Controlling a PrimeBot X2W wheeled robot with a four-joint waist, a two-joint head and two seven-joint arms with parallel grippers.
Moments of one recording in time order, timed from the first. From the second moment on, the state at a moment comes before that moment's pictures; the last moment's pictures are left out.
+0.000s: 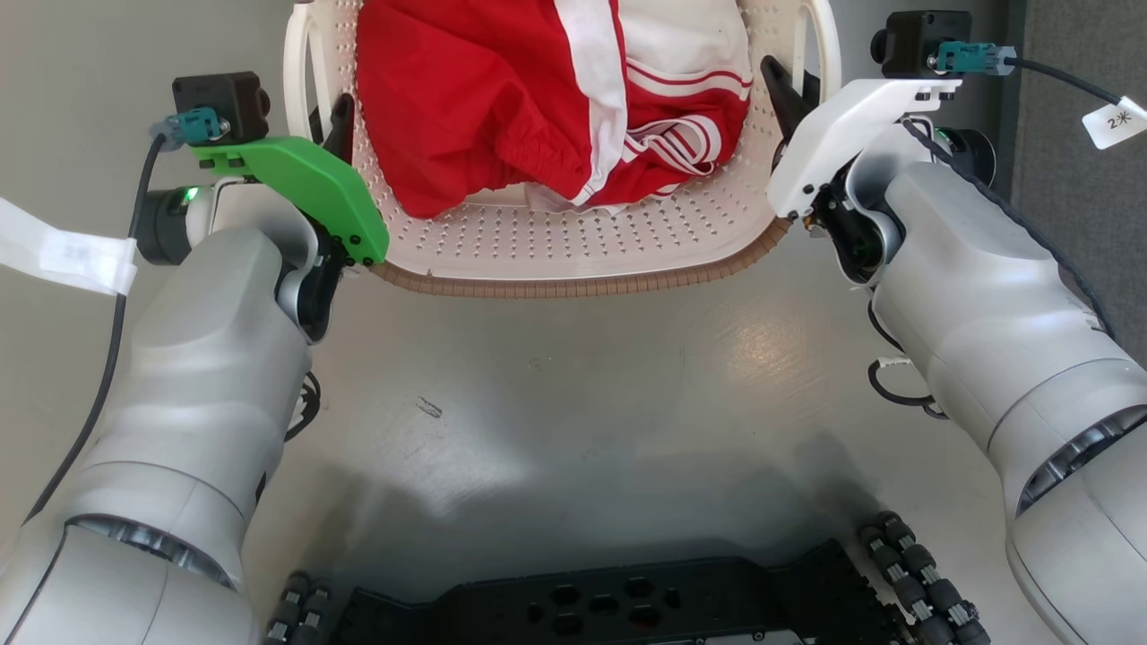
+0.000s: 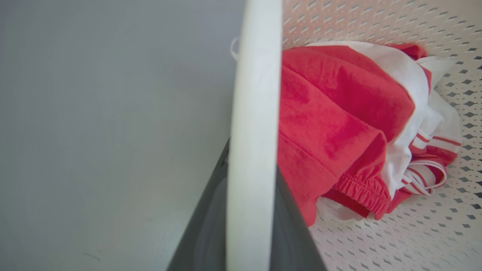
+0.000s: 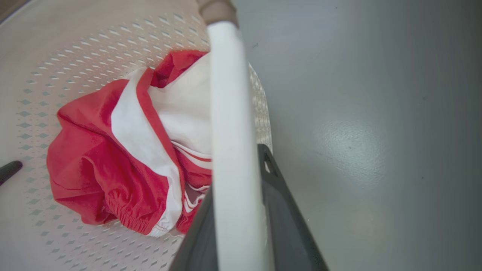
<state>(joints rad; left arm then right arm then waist) -1.07 0.02 -0.72 1.19 -0.88 -0.12 -0.22 -1.10 -0.06 0.89 1.21 1.01 0.11 -0.19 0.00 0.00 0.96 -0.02</state>
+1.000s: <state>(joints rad) -1.10 0.02 -0.74 1.21 -0.88 -0.12 -0.23 -1.12 -0.06 0.89 1.23 1.01 0.11 -0.22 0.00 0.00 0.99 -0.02</state>
